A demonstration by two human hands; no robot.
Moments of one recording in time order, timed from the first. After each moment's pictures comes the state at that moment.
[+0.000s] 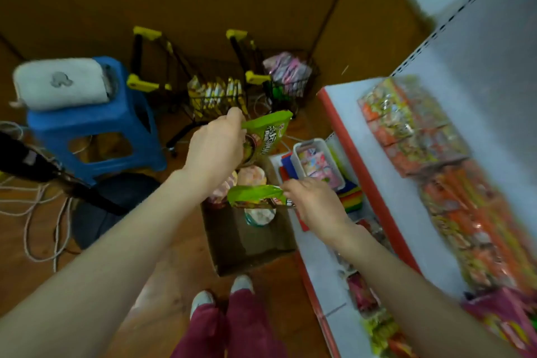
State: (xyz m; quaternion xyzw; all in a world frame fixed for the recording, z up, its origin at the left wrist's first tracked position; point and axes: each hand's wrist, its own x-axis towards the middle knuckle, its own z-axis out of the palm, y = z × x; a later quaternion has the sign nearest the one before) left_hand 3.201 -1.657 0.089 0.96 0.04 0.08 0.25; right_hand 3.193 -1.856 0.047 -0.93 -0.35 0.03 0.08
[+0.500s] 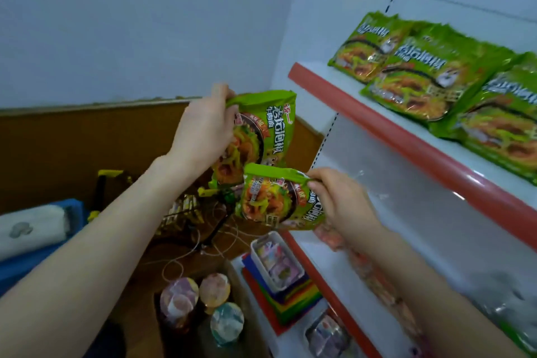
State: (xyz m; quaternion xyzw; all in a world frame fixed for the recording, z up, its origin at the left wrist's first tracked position) left_hand 3.244 -1.699 0.331 0.87 -0.11 0.33 0.35; right_hand 3.207 -1.927 0.289 -0.93 -0.25 -0.22 0.16
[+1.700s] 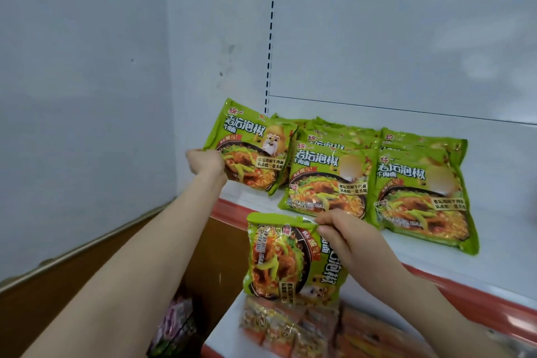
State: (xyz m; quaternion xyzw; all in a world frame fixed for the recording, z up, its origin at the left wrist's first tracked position) left_hand 3.519 -1.860 0.432 0.55 0.10 0.09 0.82; right_hand 3.273 -1.986 0.388 -0.93 -0.05 -0.33 0.15
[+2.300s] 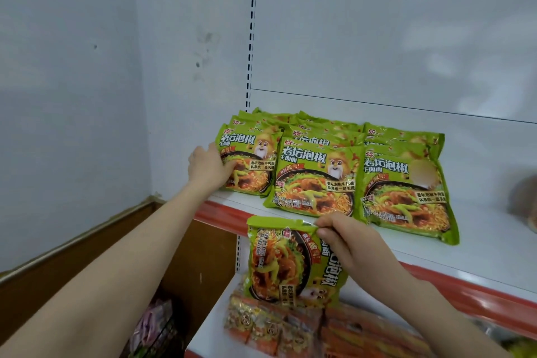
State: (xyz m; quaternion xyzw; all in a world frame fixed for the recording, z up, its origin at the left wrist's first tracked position) left_hand 3.527 -1.871 0.408 0.91 -0.21 0.15 0.34; right_hand 3.271 -1.997 0.382 -0.94 0.00 -0.31 0.15
